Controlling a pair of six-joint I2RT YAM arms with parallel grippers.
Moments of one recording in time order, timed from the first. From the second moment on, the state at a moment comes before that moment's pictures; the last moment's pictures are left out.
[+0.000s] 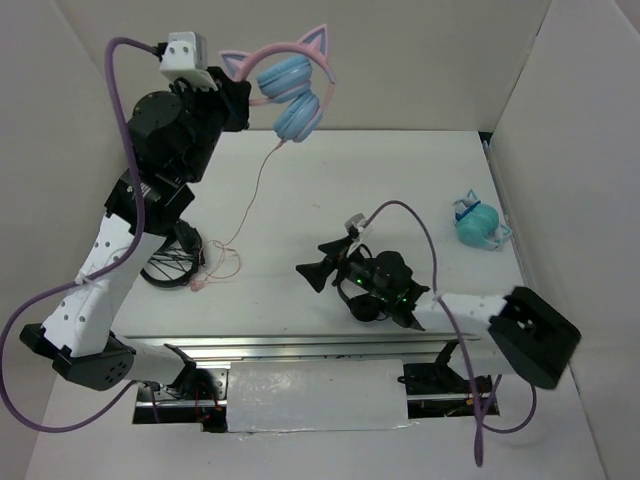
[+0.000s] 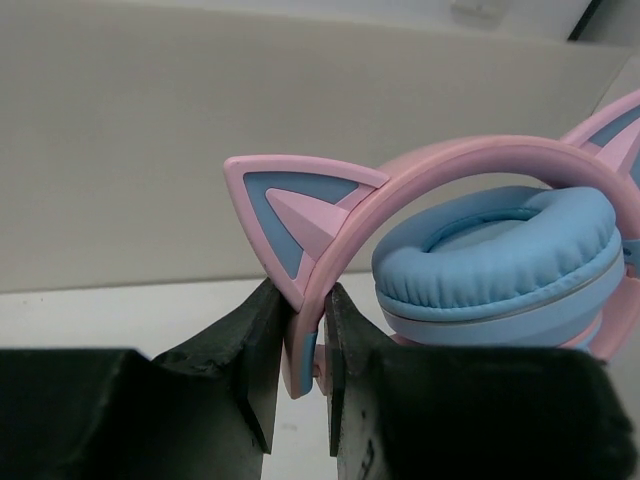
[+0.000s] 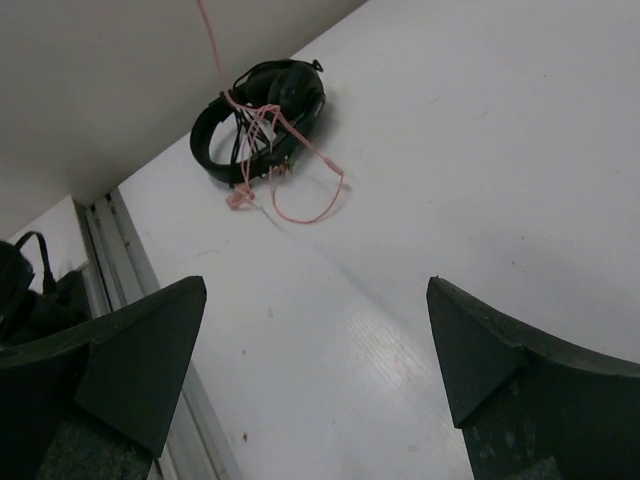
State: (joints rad) left arm -0.55 1.33 1.78 -0.29 -0.32 -0.19; right arm 0.81 1.18 0.38 0.82 -0.12 0.36
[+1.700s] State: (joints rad) left arm -0.38 1.14 1.45 -0.16 -0.32 -0.18; right arm 0.26 1.14 0.82 0.09 0.02 0.32
